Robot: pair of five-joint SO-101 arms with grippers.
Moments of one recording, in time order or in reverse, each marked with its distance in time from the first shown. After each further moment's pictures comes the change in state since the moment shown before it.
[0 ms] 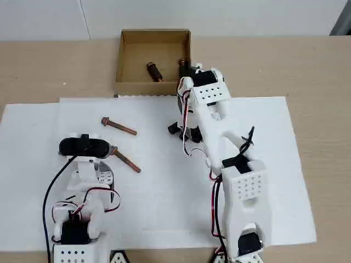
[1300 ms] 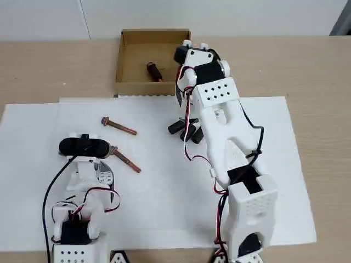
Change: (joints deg) left arm 0.0 0.0 0.0 0.0 0.0; right arm -1.9 -13.8 -1.5 3.0 7.6
